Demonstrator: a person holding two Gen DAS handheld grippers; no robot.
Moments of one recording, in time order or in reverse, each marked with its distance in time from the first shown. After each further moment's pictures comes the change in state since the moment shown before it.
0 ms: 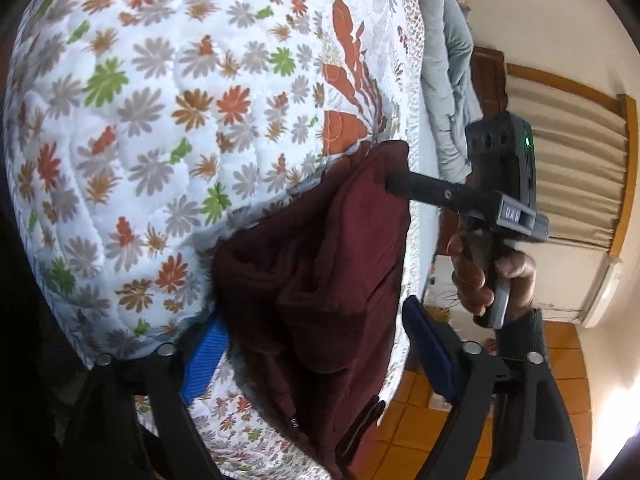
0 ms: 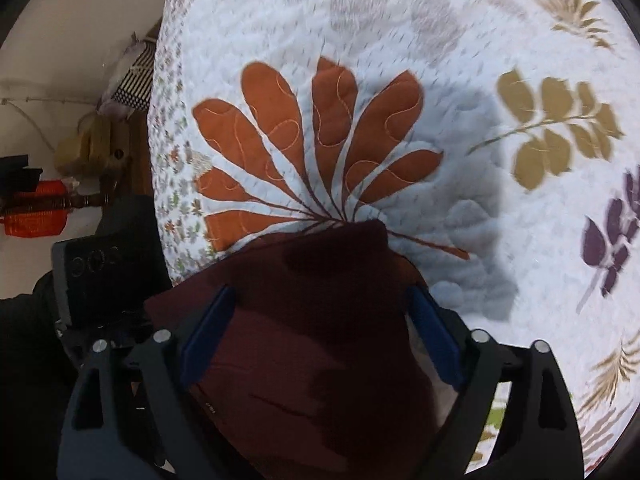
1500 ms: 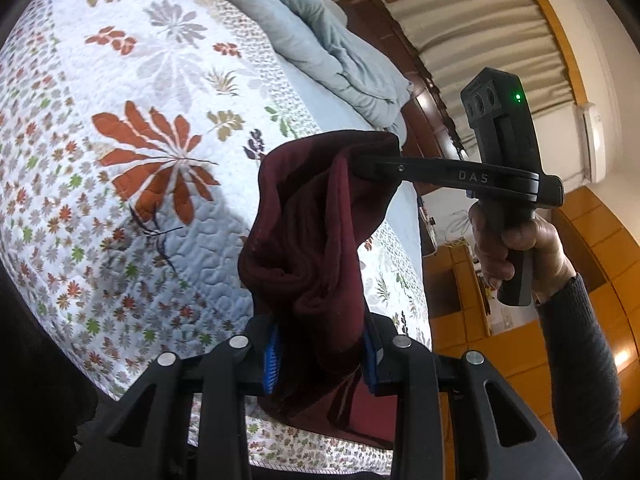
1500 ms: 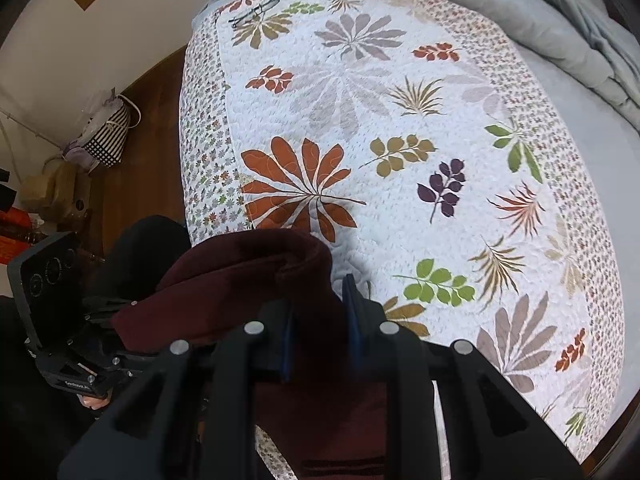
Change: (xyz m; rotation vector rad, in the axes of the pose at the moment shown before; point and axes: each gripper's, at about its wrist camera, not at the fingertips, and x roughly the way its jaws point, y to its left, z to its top) left arm -0.042 -0.167 -0.084 0.521 -0.028 0.005; right arm -0.156 0.081 -0.138 0.053 -0.352 -0.297
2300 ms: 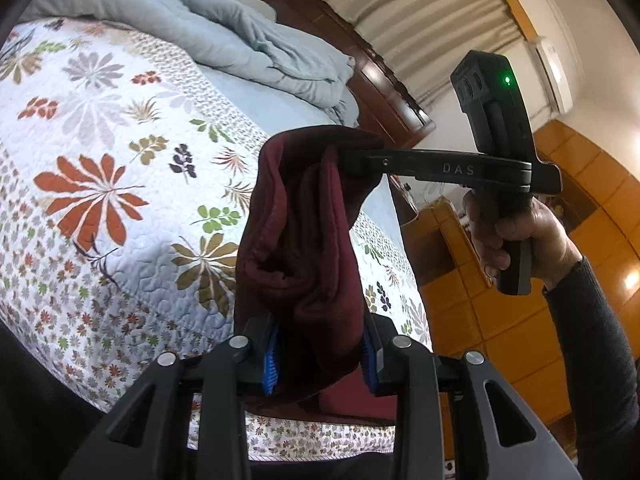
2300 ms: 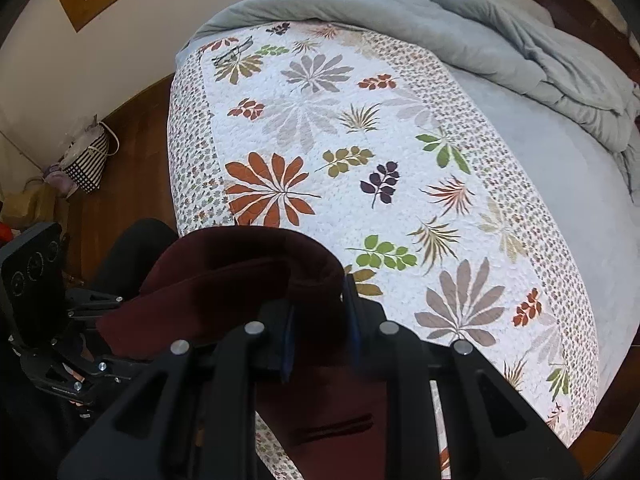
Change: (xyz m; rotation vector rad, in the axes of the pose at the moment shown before) left arm -0.006 -0.092 -0.026 0.244 0.039 -0.036; right arm -0.089 0.001 -0.079 0.051 -0.151 -0.136
